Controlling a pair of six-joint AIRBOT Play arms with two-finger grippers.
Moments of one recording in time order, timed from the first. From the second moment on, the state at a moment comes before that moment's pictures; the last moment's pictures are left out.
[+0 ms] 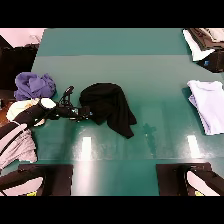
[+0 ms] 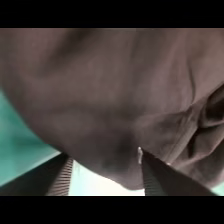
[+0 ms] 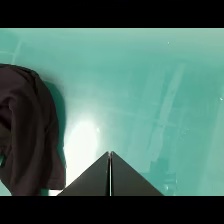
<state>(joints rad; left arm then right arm) -0.24 -1.31 0.71 0.66 -0.76 -1.31 -0.10 -1.00 1.52 -1.20 1.40 1.44</state>
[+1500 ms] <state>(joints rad) -0.24 -1.27 1.23 0.93 -1.15 -1.30 0.46 -1.20 0.92 -1.08 1.00 1.49</state>
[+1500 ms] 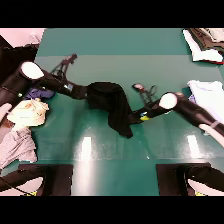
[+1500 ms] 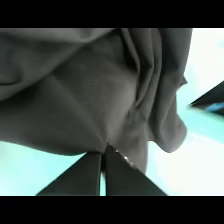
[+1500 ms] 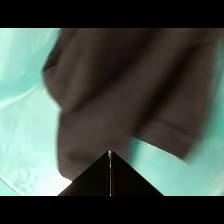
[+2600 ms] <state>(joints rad) -0.24 -1.16 1.32 1.07 -1.32 -1.34 0.51 -1.36 0.91 -0.97 0.93 1.46</state>
